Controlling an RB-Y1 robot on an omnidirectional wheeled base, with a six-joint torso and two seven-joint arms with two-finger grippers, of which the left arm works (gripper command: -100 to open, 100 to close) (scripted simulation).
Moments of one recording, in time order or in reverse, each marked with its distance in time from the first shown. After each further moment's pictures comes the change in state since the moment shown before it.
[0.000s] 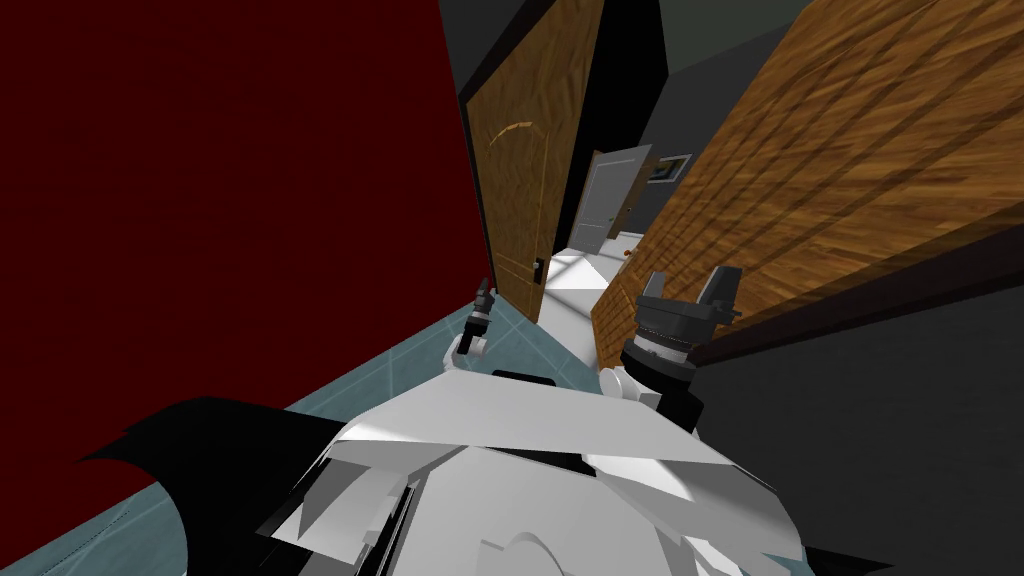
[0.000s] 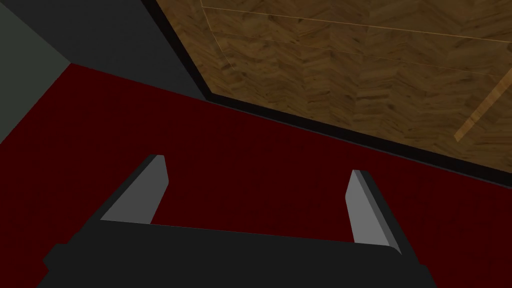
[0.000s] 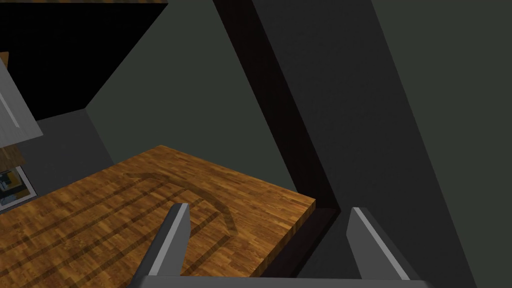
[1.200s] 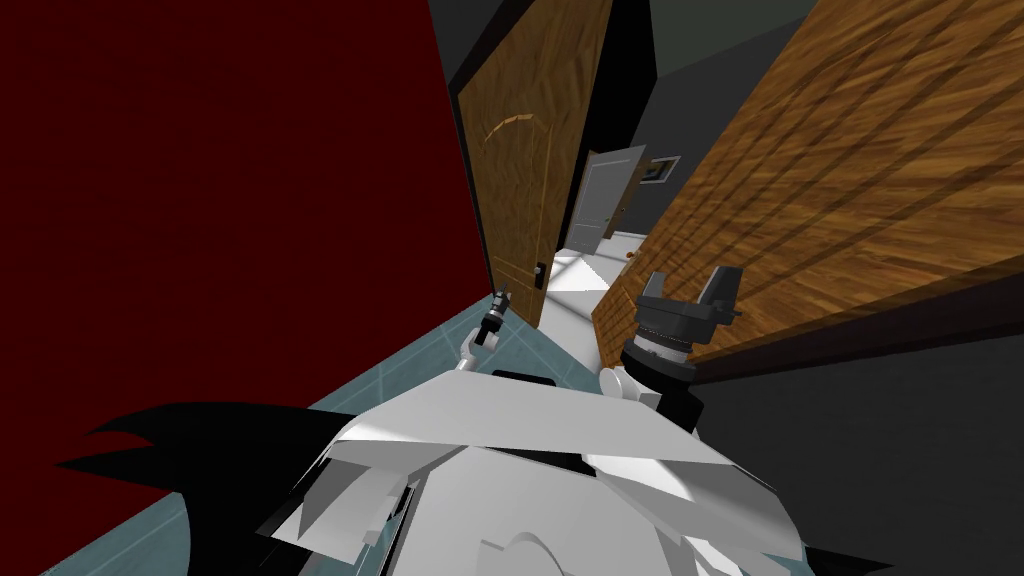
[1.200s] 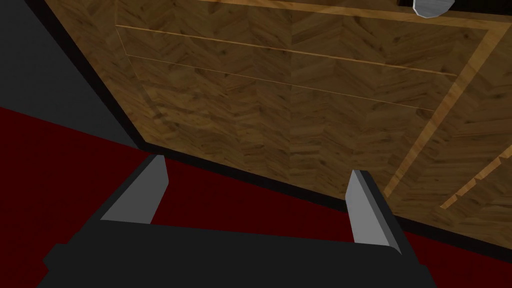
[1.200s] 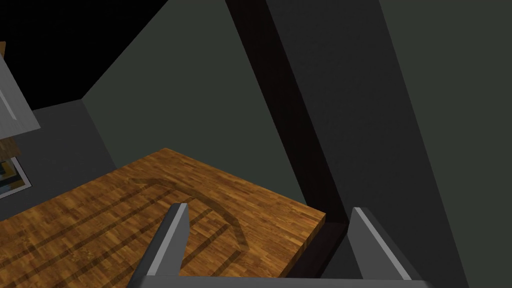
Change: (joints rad) arm -0.190 -0.002 -0.082 0.299 -0.029 -0.003 0.050
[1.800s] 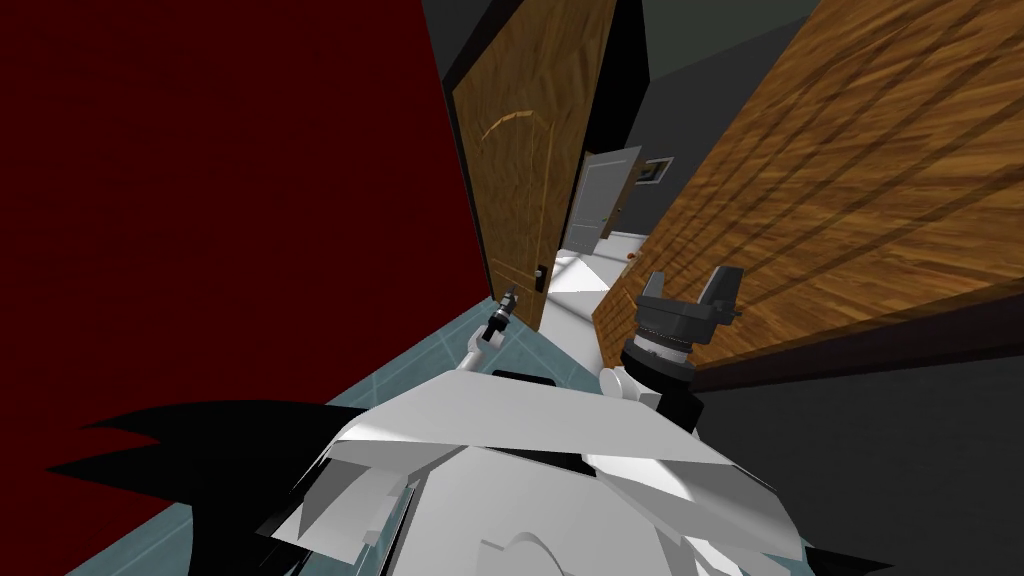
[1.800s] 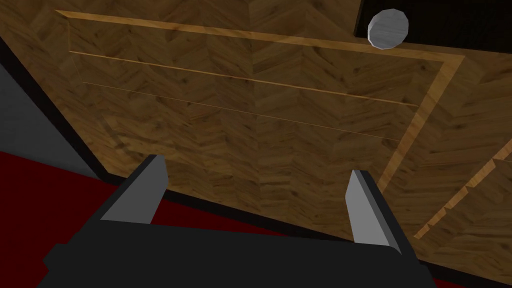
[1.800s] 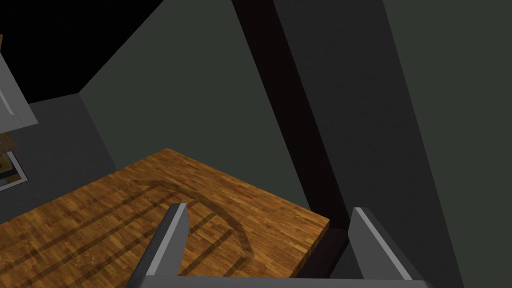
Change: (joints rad) arm -0.112 -0.007 -0.039 0.178 -0.014 -0.011 0.028
